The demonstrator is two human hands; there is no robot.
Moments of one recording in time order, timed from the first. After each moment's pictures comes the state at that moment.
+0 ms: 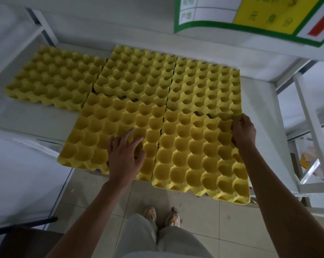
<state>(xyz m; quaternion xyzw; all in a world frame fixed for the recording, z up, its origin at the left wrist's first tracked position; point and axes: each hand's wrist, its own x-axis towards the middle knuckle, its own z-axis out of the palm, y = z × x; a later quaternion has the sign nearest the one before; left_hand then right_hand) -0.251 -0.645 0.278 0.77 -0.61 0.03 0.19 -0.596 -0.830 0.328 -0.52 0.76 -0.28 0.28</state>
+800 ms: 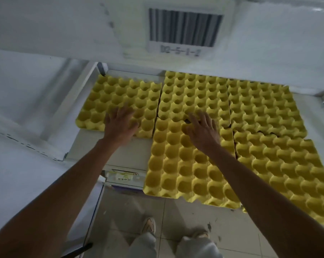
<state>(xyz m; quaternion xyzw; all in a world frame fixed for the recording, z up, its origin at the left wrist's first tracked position) 0.090 -0.758 0.322 0.77 -0.63 -0.10 0.04 -0.235 -0.813 0.306 -0.81 0.58 -0.05 0.07</state>
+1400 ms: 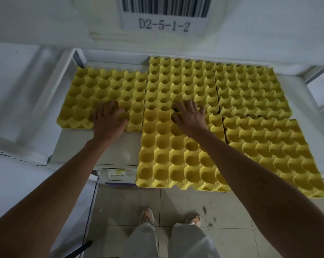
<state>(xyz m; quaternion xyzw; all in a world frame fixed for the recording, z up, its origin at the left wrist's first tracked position) 0.093 -0.761 0.298 0.76 -0.64 -0.10 0.11 -0.222 -0.829 0.300 -0.81 0.57 -0.08 0.04</state>
